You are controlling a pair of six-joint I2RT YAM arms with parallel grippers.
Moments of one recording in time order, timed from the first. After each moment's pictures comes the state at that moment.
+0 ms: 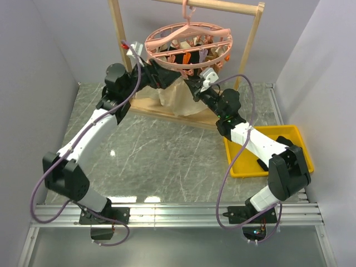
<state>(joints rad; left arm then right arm) -0.40 1.55 1.46 0.27 0.51 -0.66 0.49 1.53 1.10 0.73 -0.29 -0.18</state>
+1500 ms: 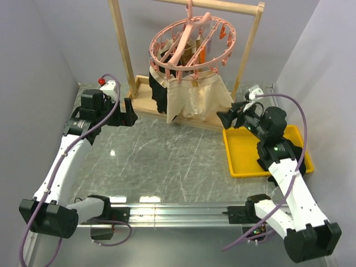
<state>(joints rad) -0.17 1.15 1.21 -0.61 0.22 -0.16 0.18 0.93 0.88 0.00 -0.44 0.02</state>
